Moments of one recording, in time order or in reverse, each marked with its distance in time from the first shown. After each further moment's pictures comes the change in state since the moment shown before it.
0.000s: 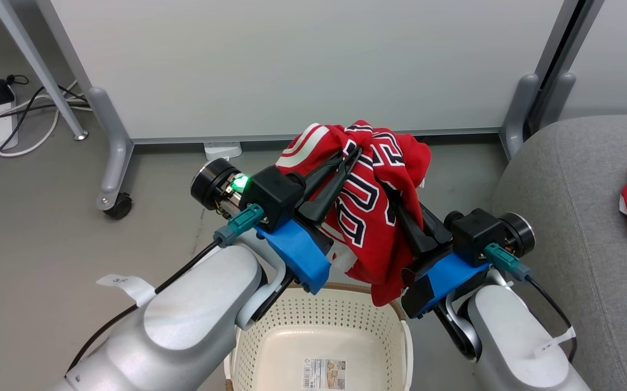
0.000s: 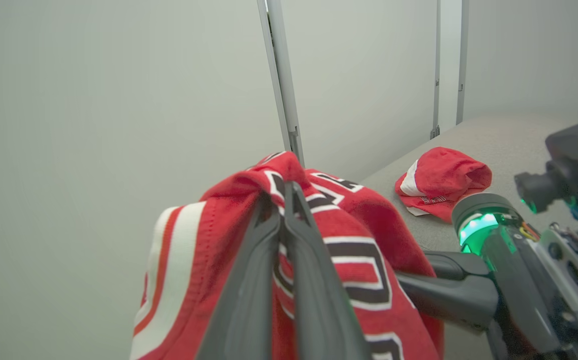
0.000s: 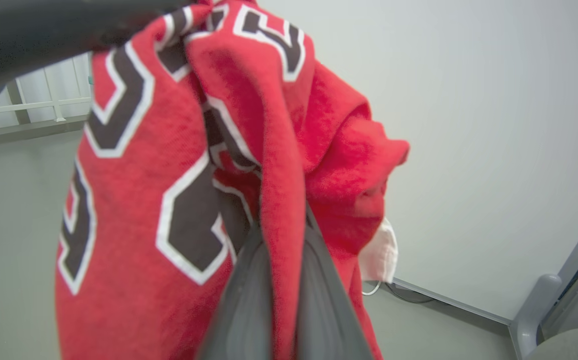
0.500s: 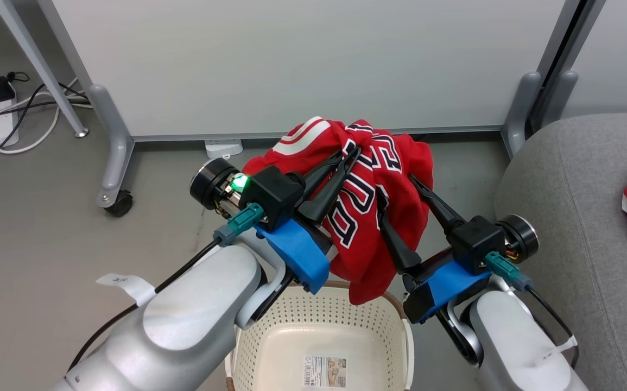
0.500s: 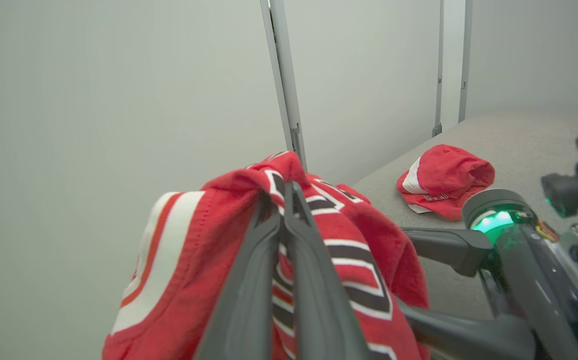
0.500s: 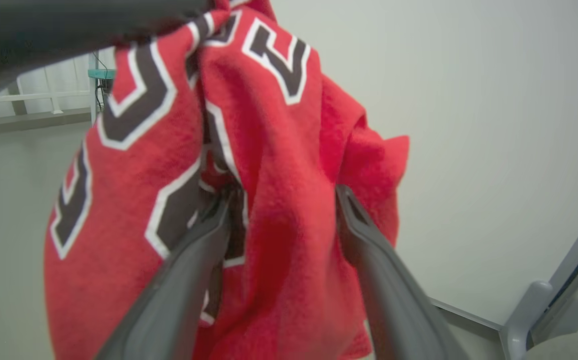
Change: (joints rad) left arm 0.003 0.001 0.007 -0.003 0.004 0.000 0.007; right arm 0.033 0.000 -0.014 -0.050 -0.053 0.000 0.000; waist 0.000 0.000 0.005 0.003
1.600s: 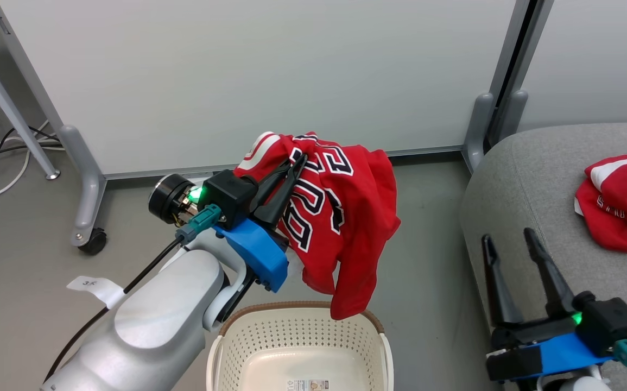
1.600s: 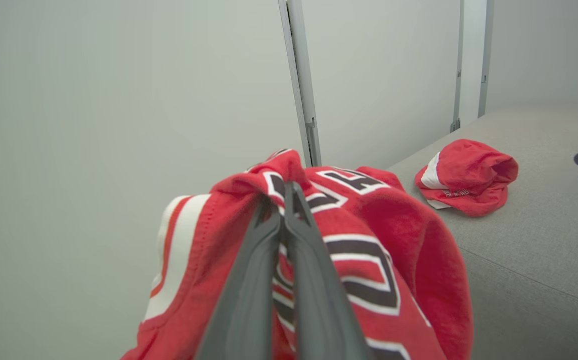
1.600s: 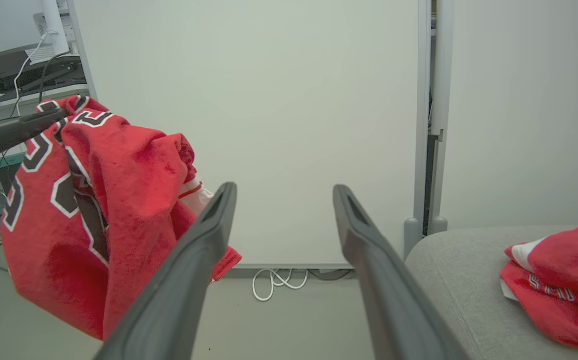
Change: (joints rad) left arm 0.039 0.039 0.049 0.118 -0.014 -0.020 -0.025; right arm 0.397 -0.001 -0.293 -0.374 0.110 0.000 0.000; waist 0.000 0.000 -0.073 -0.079
